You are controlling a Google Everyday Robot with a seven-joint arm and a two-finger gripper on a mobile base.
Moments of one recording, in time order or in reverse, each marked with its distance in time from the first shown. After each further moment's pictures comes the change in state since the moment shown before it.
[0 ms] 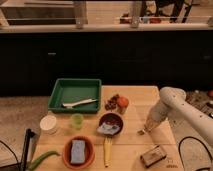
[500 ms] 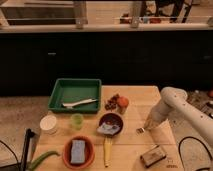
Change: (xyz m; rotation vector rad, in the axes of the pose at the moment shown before) arm 0.004 0.000 0.002 0.004 -0.013 0.000
